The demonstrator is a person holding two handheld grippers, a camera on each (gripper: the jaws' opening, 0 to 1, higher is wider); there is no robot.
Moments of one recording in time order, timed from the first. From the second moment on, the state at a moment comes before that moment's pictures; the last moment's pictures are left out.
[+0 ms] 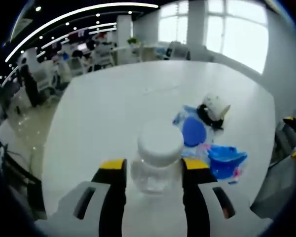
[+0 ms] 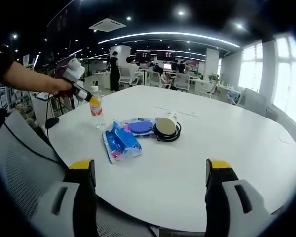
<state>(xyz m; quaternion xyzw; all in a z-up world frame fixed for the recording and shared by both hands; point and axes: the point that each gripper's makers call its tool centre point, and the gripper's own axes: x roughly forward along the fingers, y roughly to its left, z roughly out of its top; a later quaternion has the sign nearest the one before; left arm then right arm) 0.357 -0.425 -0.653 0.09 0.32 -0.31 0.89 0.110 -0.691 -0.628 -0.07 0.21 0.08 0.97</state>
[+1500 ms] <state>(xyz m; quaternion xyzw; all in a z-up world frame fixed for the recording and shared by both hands) 0.354 -0.436 -0.656 0.13 0.34 -0.40 0.84 0.109 -0.693 -0.632 -0.08 0.23 0.08 0.97</state>
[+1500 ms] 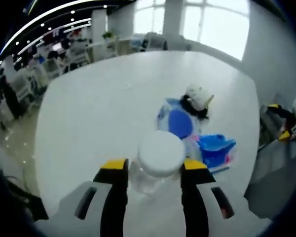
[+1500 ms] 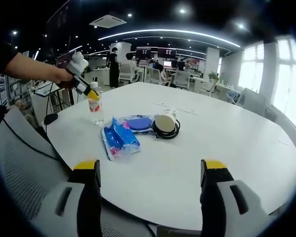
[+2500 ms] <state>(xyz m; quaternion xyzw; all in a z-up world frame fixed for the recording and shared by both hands) 0.360 -0.431 -0.660 0.04 0.32 -0.31 0.89 0.109 -0.695 -0.632 -0.08 0.23 0.08 0.97</state>
